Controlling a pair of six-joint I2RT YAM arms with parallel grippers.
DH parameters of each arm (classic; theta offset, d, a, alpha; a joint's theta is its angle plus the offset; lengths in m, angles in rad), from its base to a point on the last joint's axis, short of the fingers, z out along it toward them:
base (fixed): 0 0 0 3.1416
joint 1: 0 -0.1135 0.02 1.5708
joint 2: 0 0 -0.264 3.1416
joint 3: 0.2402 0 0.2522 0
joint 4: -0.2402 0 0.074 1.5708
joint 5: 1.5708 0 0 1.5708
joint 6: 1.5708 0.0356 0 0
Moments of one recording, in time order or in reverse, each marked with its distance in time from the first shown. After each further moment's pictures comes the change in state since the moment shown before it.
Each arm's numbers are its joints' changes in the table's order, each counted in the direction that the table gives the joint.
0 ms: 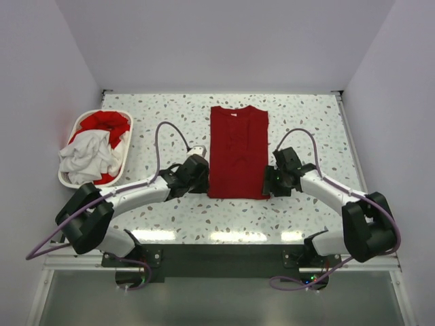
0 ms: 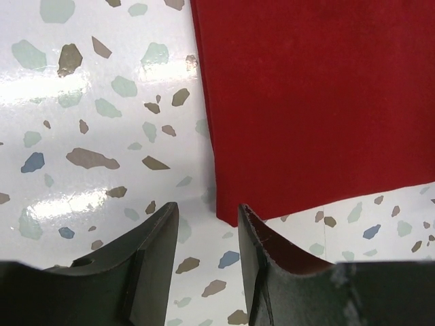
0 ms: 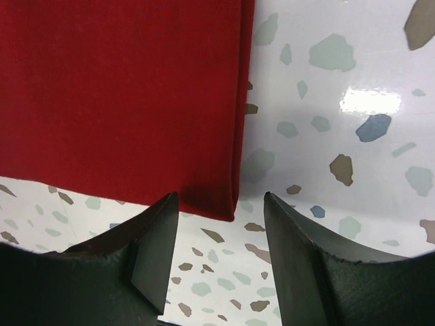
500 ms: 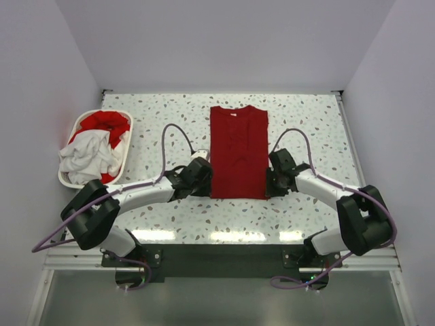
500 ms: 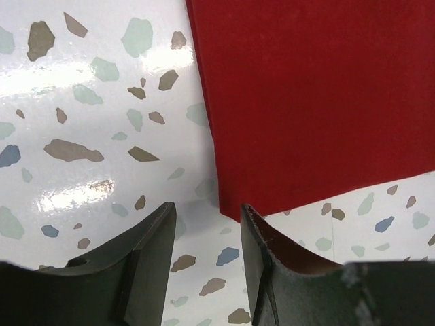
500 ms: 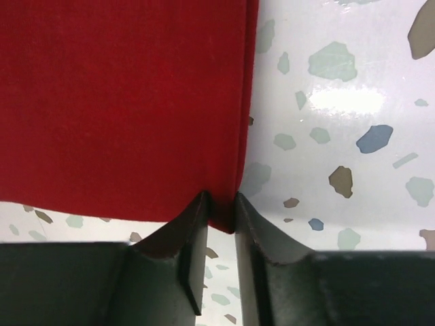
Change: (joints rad) left arm 0.027 0.048 0.007 -0.004 0.000 0.004; right arm -0.051 0.069 0.000 0.023 0.076 0.008
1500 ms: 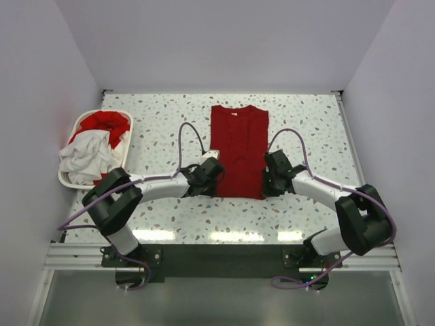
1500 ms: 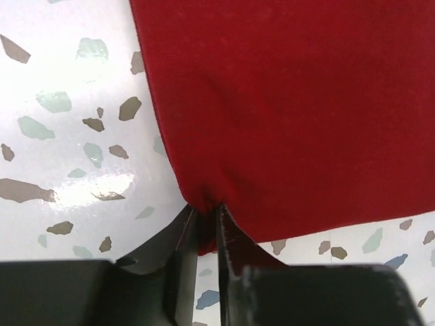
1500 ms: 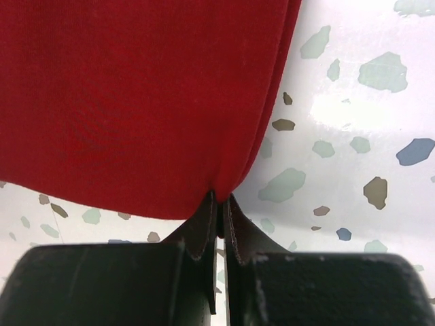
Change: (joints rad) left arm 0.039 0.190 0.106 0.010 -0.041 -0.002; right arm -0.062 0.010 -0.003 0.051 0.003 -0.002
